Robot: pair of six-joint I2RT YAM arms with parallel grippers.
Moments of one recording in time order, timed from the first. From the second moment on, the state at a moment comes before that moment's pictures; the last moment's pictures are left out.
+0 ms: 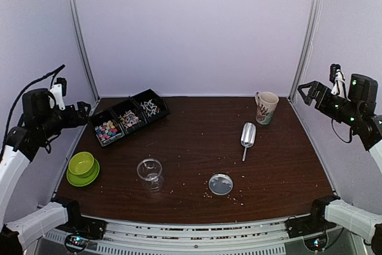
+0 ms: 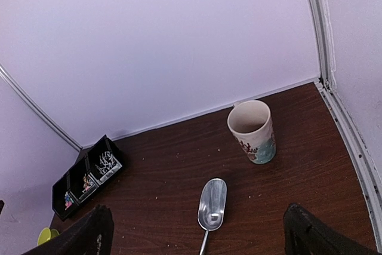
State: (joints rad) left arm -0.12 0.72 0.87 -0.49 -0.07 -0.16; right arm 0.11 0.77 1.02 -0.52 -0.14 0.43
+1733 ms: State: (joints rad) left arm -0.13 1.33 1.22 -0.56 -0.05 -0.39; right arm 0.44 0.86 0.68 -0.38 0.22 0.32
